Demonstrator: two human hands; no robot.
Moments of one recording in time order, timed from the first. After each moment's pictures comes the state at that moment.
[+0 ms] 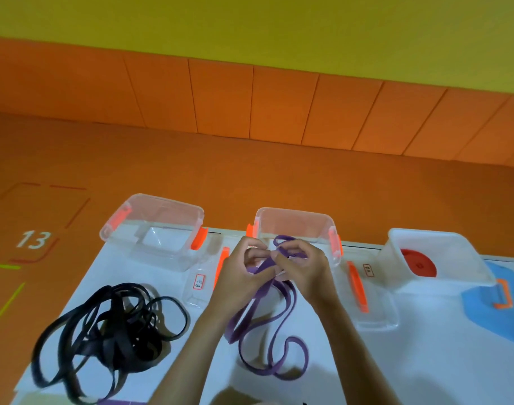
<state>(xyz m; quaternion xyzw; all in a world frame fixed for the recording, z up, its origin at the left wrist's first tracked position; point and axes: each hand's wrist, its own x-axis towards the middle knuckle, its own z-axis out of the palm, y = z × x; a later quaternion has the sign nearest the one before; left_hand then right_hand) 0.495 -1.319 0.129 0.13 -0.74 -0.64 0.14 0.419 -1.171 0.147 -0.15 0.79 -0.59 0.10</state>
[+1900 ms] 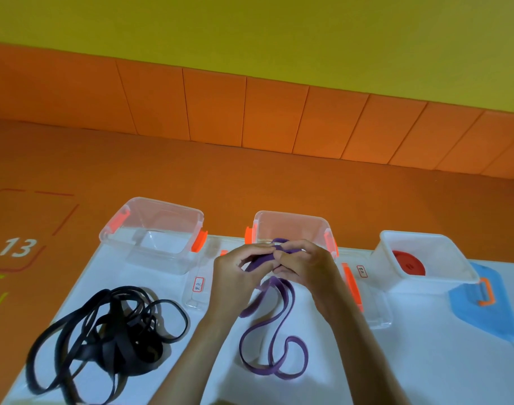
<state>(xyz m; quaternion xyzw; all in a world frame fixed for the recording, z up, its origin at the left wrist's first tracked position) 0.525 -1.319 0.158 0.08 -0.73 -0.62 0.26 0.438 -1.169 0.172 -0.04 0.65 -0.71 0.26</state>
